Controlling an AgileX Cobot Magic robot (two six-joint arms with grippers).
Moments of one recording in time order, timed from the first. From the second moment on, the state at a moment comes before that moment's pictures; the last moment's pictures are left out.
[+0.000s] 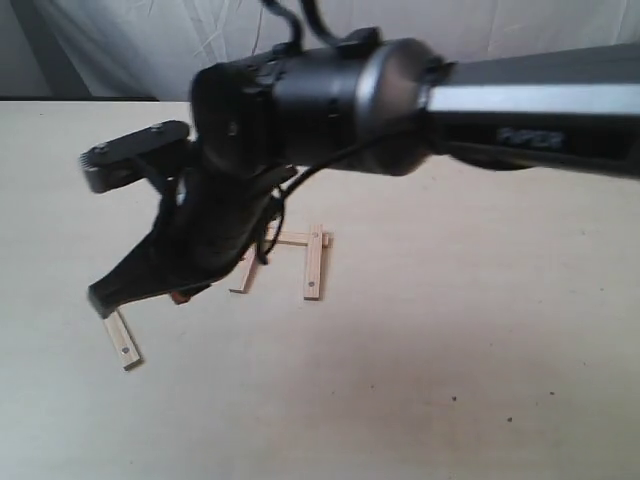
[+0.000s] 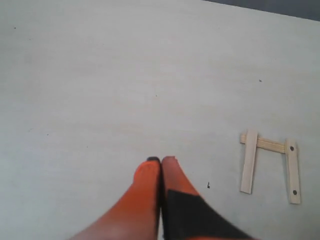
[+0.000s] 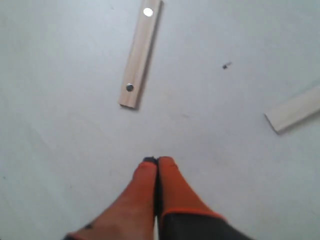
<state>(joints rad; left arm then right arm) 0.23 1.09 -1.07 -0.24 0.90 0.05 0.98 2.01 -1.59 0.22 0.80 0.00</state>
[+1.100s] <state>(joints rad) 0.35 1.10 -1.07 -0.27 0.86 -0.04 1.08 2.56 -2.32 0.02 1.00 0.20</state>
